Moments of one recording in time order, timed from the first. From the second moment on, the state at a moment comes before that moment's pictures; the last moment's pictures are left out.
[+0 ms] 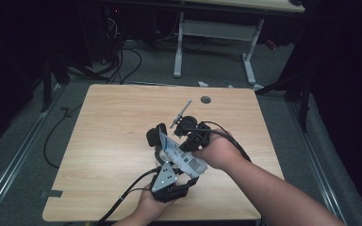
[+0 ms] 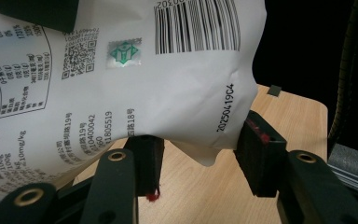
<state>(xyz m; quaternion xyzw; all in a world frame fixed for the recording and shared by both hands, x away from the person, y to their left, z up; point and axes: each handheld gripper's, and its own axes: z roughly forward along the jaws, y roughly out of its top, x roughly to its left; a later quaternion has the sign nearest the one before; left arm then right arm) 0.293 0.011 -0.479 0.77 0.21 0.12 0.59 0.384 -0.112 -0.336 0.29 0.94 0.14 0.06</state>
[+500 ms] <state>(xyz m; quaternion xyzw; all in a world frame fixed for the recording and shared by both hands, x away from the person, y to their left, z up) 0.293 0.012 -0.478 0.77 0.21 0.12 0.59 0.385 -0.110 -0.335 0.29 0.95 0.14 0.06</state>
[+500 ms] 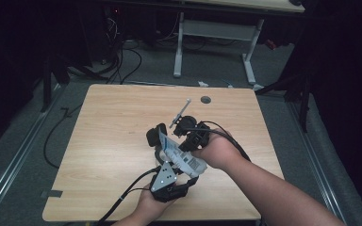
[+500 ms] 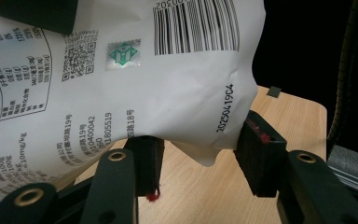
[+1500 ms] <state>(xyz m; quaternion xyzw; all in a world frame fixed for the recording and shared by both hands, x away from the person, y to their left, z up) 0.293 0.013 -0.476 0.76 0.21 0.12 0.60 0.386 -0.109 -0.334 0.29 0.95 0.14 0.06</state>
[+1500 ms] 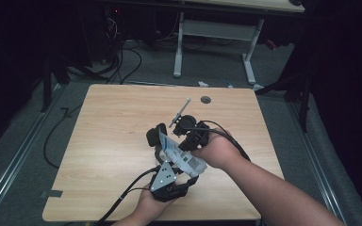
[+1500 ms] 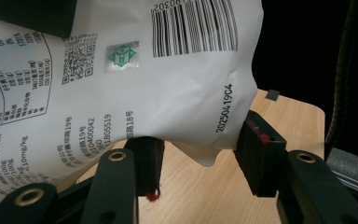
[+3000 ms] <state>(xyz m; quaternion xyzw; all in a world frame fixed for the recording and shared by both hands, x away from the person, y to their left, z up) 0.293 0.013 -0.474 0.76 0.21 0.12 0.60 0.387 -0.107 -0.333 0.28 0.95 0.14 0.06</state>
